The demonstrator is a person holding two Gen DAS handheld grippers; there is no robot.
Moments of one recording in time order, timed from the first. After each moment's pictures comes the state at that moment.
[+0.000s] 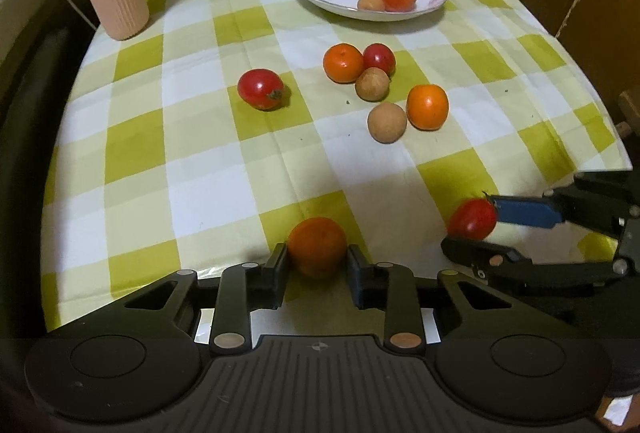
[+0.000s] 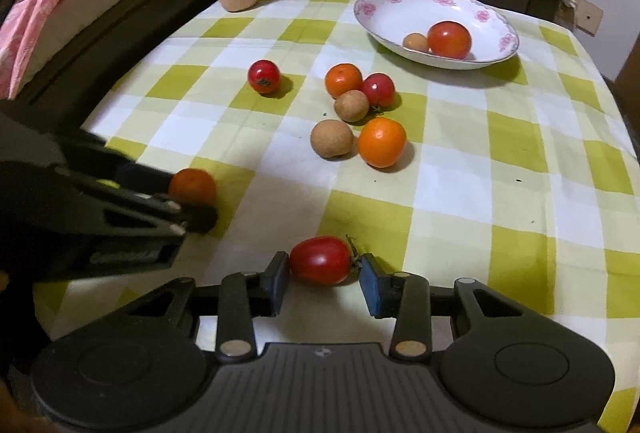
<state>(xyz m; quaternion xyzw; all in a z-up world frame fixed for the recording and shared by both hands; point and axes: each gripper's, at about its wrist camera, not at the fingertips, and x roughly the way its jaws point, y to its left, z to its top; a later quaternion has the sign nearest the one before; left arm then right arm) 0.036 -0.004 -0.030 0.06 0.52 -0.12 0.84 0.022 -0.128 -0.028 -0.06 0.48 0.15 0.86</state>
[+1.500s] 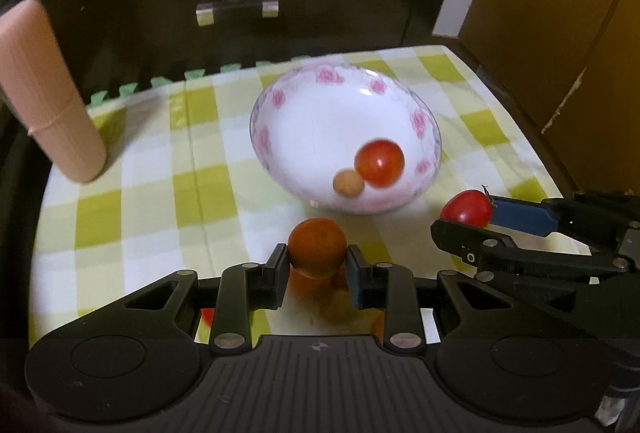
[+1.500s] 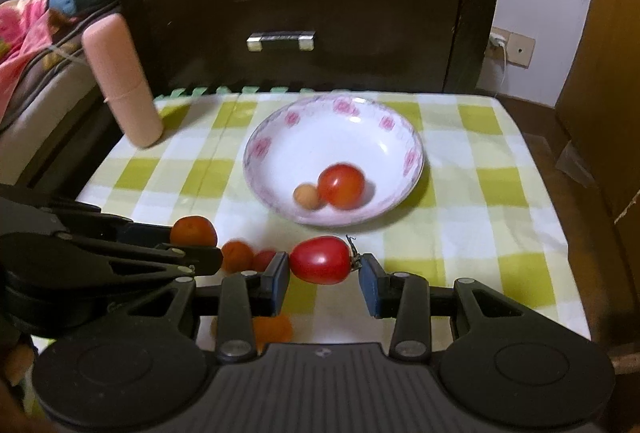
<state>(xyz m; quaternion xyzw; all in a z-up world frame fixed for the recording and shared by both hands) 0.150 -0.048 0.025 0.02 0.47 -0.13 0.87 0.124 -0.171 0.042 -0.01 0.42 0.07 0.90</state>
